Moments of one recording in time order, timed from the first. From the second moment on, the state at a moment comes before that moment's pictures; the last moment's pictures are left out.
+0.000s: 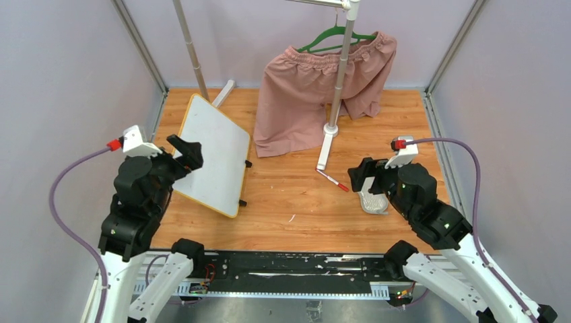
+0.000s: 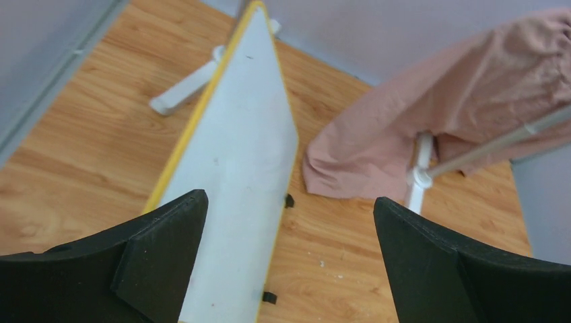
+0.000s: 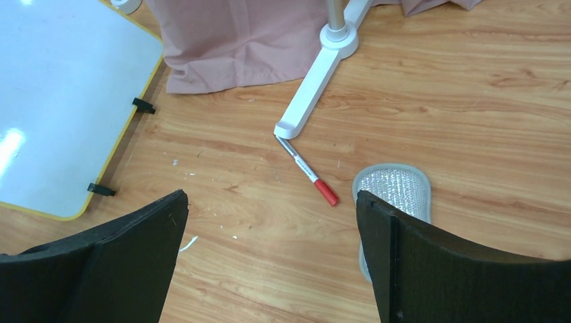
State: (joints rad) left arm -0.26 0.55 1.03 -0.66 -0.26 -0.49; right arm 0.67 0.57 0.84 -0.58 0.33 0.34
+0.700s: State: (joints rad) left arm -0.11 0.72 1.00 -0.92 -0.49 -0.55; right arm 0.67 0.53 0.81 -0.55 0.21 0.40
